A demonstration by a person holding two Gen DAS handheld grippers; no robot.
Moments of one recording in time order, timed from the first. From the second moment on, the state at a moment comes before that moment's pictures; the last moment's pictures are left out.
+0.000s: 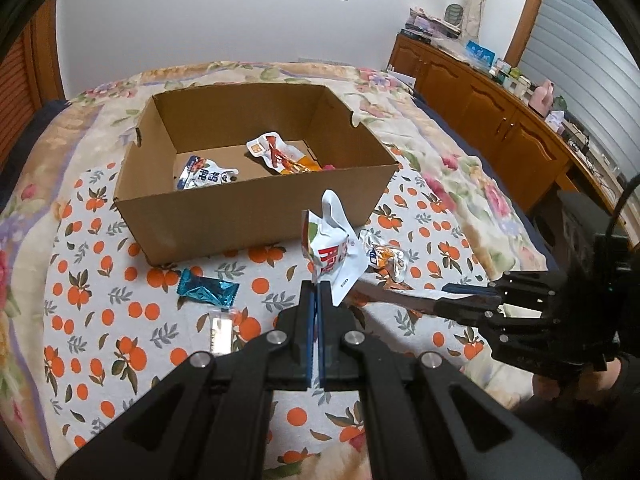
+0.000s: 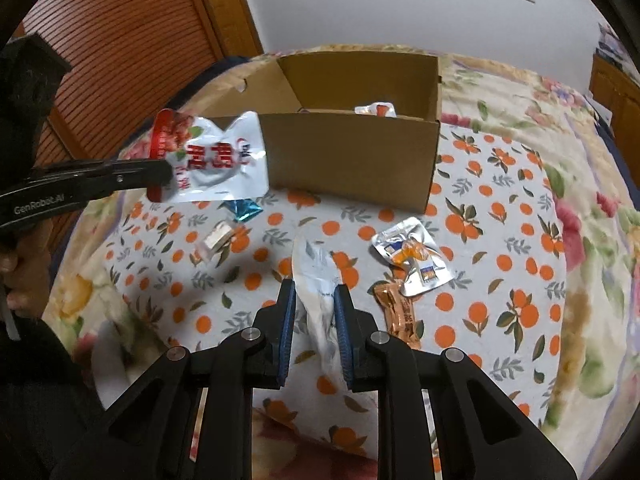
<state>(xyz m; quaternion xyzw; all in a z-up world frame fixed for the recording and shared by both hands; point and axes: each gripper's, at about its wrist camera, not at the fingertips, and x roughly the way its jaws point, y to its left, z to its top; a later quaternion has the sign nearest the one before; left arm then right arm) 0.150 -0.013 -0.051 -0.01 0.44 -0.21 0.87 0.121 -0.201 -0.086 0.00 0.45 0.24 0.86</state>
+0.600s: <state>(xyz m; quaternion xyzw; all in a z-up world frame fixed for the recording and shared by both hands) 0.167 -0.003 -0.015 -0.03 0.42 -0.21 0.88 0.138 -0.190 -0.014 -0.05 0.41 0.24 0.88</state>
